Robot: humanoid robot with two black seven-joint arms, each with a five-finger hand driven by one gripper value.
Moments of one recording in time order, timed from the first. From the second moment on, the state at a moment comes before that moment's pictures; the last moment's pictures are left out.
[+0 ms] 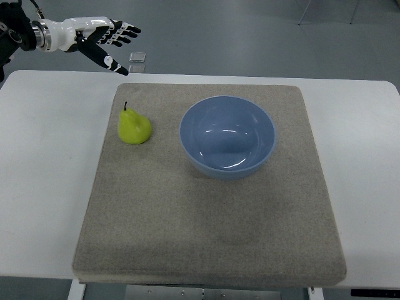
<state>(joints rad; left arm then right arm) -1.39 0.41 0.20 -0.31 0.68 -0.61 -0.49 0.05 0.00 -0.09 0.17 -0.04 -0.09 0.01</state>
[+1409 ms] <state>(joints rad) -1.42 0.52 0.20 -0.75 1.38 -0.50 -0.52 0.05 0.00 -0.09 0.17 -0.04 -0.09 0.01</state>
